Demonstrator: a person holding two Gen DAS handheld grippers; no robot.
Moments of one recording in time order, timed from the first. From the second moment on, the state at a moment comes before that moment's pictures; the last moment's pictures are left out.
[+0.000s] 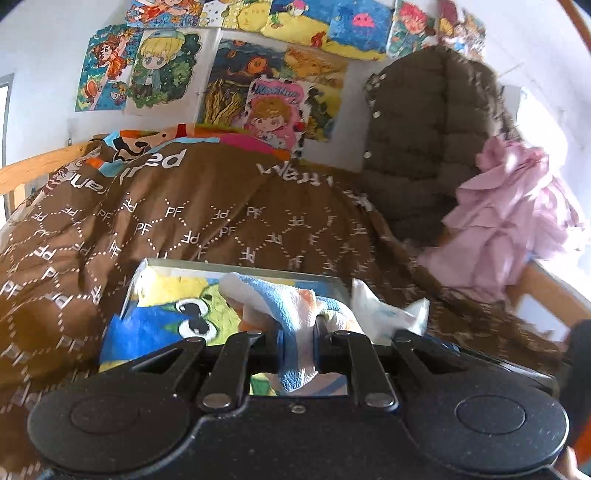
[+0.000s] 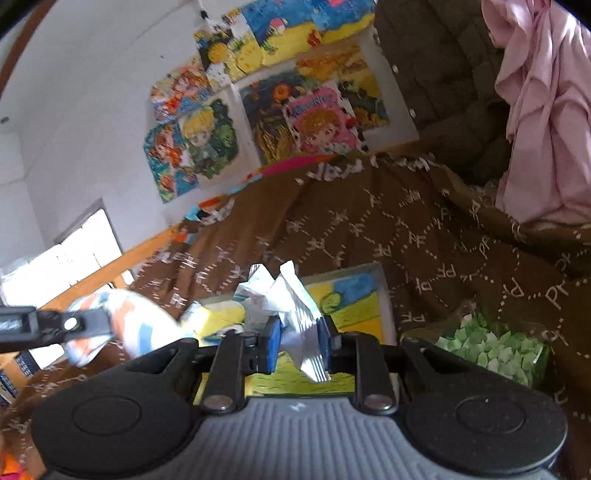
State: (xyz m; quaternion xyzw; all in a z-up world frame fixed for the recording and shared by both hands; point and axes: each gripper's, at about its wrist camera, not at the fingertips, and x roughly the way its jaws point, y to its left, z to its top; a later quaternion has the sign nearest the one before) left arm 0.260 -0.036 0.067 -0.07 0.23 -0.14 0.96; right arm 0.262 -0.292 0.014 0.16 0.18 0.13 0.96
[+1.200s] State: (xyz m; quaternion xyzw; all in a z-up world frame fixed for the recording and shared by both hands) left arm 0.298 -0.054 0.030 -0.08 0.27 -0.08 0.96; right arm 0.245 -0.294 0.030 0.06 0.18 0.06 0.98
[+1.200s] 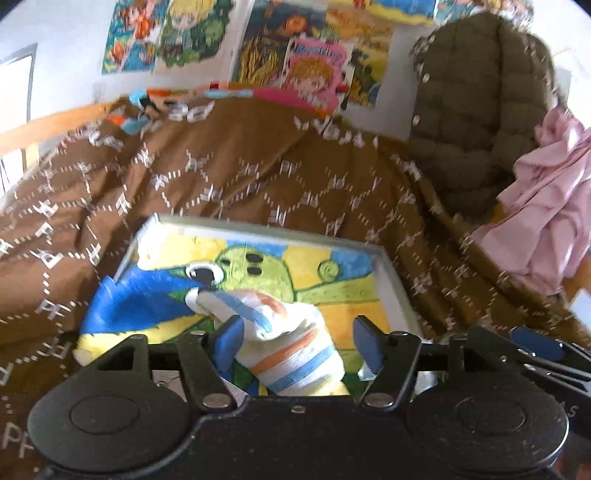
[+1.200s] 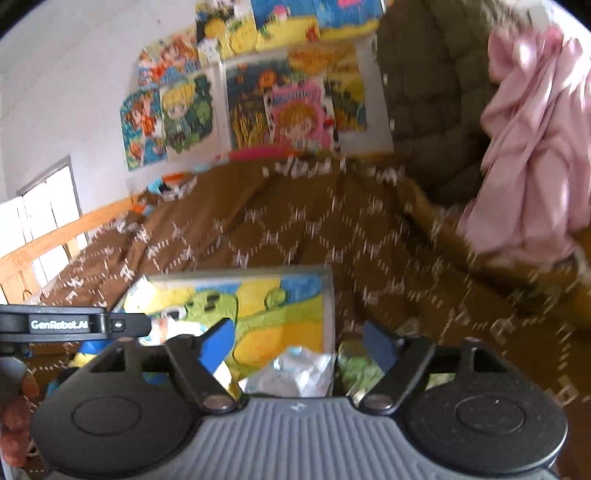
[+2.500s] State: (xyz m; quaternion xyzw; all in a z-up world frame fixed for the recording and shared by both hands) left arm 0.033 0.018 0.031 -0.04 0.26 -0.03 0.97; right arm 0.012 -0.225 0.043 0.03 0.14 0.10 0.98
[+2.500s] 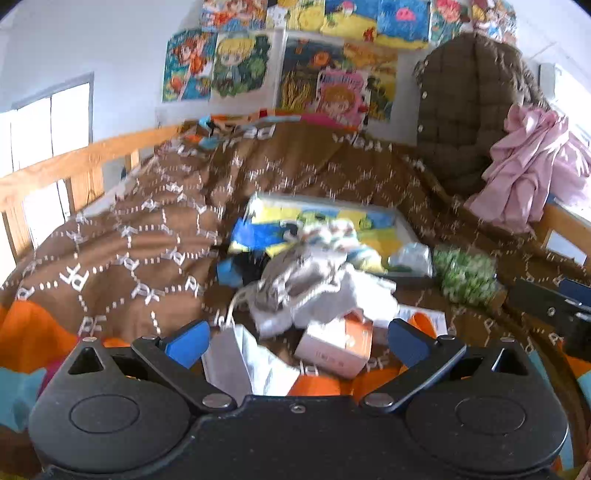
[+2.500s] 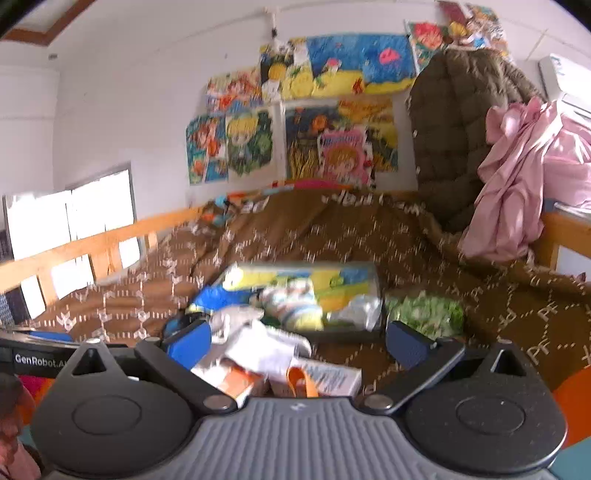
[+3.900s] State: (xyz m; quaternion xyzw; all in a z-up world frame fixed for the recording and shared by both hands) left arm 0.108 0.046 -0.045 -0.13 0.43 0.06 0.89; right arm 0.076 -0.209 -0.018 0.00 0.28 0.08 0.96
